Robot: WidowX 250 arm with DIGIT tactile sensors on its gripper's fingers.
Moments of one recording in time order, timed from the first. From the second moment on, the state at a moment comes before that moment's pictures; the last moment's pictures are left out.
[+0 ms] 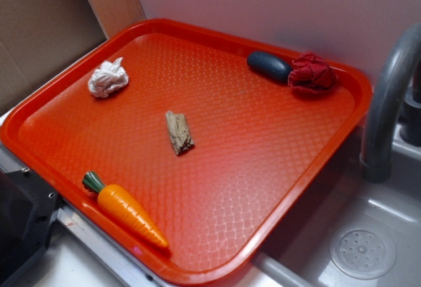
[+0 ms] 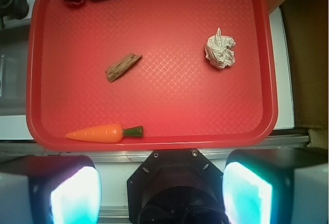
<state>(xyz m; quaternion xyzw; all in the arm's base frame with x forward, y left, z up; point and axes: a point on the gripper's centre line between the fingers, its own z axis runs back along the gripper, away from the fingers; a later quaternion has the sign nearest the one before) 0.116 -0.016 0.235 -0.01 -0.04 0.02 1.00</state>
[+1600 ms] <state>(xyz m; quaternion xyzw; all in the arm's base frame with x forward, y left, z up) 0.185 -0.014 0.182 -0.06 -0.13 0.24 0.96</state>
